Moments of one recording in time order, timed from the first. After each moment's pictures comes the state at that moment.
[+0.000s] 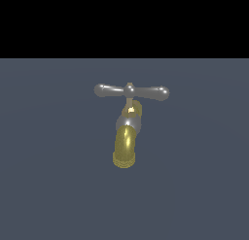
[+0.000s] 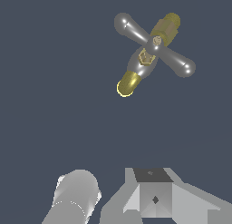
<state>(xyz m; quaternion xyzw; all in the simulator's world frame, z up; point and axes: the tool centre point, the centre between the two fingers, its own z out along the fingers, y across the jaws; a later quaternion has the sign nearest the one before) -0.240 -0.030 0.408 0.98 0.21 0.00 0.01</state>
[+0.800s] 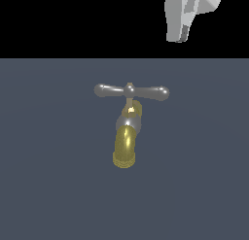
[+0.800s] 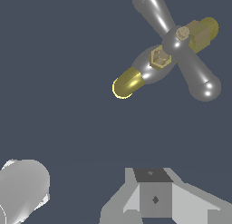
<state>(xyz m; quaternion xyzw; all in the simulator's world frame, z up) -0.198 -0.073 0.323 0.92 0.39 0.00 0.00</state>
